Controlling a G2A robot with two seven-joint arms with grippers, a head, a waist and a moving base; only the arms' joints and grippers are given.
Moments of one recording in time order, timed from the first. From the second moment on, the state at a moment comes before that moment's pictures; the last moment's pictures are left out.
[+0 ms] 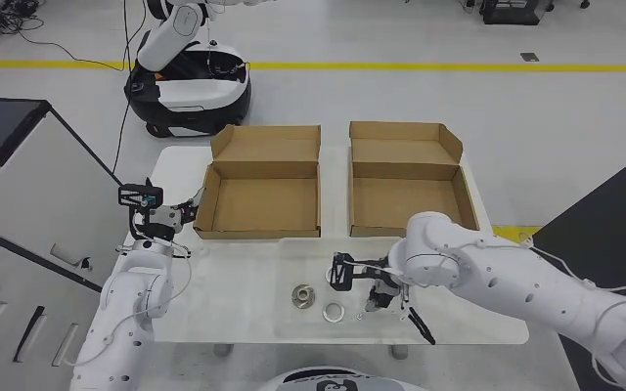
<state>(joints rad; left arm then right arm) 1.73 -1.15 -1.60 -1.80 1.33 0.00 0.00 -0.77 -0.78 0.37 -1.96 -0.52 -0.29 1.35</state>
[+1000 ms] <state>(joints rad) 1.73 -1.15 -1.60 -1.80 1.33 0.00 0.00 -0.84 -0.79 0.40 -1.94 -0.56 -0.29 1.34</state>
